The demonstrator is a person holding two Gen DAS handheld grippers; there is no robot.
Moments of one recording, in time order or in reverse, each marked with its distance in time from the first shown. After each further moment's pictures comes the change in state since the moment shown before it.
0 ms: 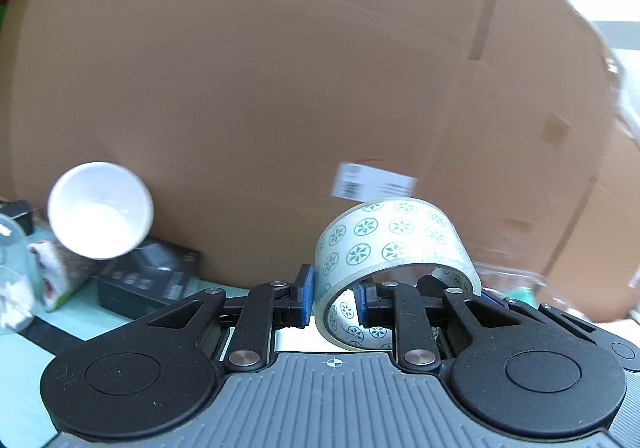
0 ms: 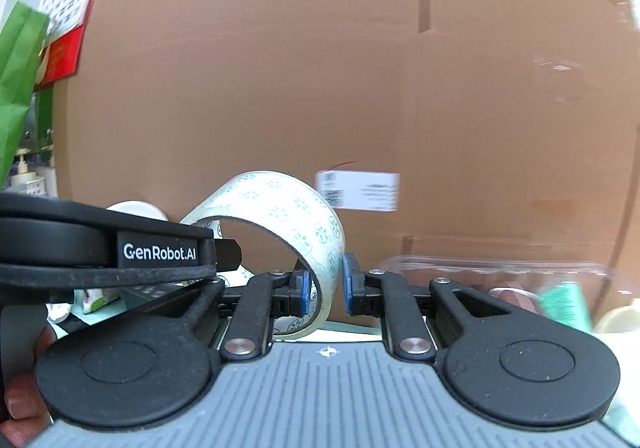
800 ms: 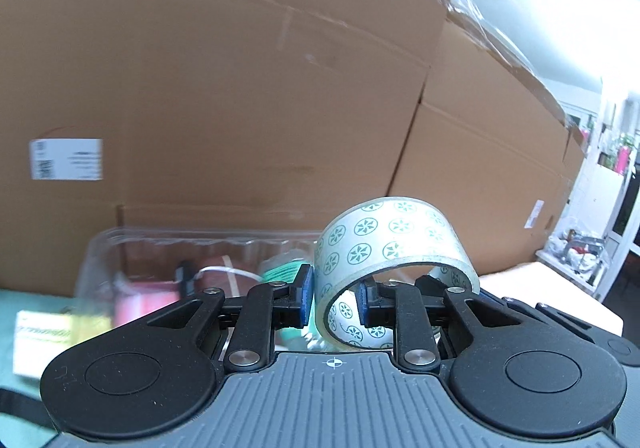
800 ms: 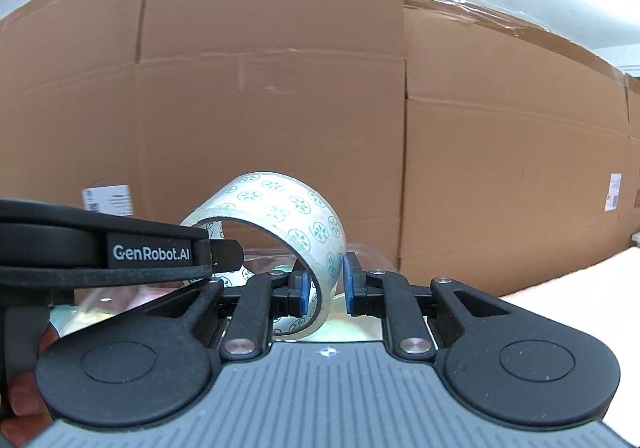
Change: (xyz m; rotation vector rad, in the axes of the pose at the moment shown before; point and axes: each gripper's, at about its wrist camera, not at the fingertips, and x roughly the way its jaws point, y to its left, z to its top) left arm 0.081 -0.201 -0.039 0.159 0.093 -0.323; right arm -0.034 -0.192 -0.012 0.131 -0.012 -0.292
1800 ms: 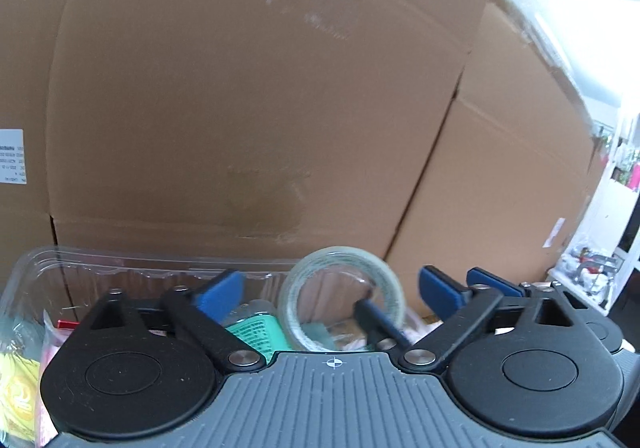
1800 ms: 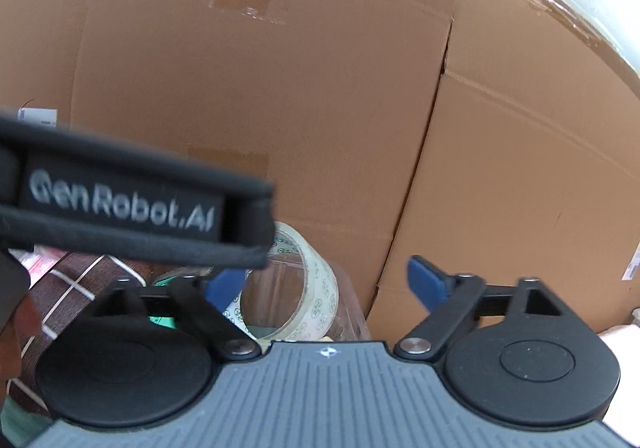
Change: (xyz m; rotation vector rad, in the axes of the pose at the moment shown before) left arm 0.086 0.010 0.014 -0.053 -0.007 0.002; right arm 0.073 -0.012 -0.004 -0.258 0.044 -0.004
